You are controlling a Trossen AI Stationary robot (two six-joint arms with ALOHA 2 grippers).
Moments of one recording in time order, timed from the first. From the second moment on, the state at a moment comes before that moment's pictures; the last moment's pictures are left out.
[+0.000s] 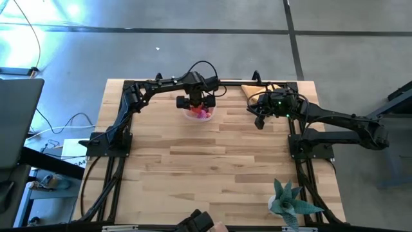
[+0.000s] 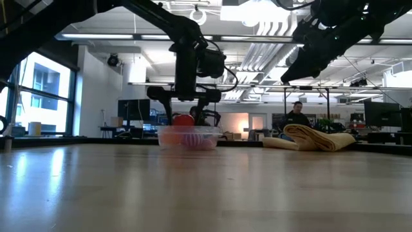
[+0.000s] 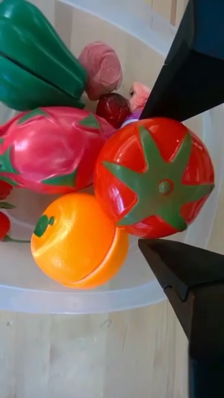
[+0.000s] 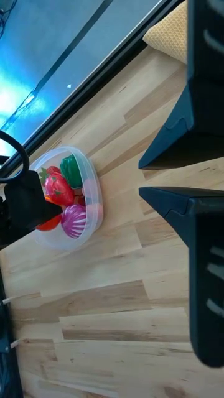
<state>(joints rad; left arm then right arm) 0.56 2.20 1.87 -1.23 -0.01 -1.18 -0.46 0.90 0.58 -0.23 -0.08 -0.04</state>
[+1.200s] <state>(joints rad) 0.51 2.19 2.27 -1.56 -0.17 0.17 -0.46 0.90 0.58 -0.23 -0.08 -0.04</state>
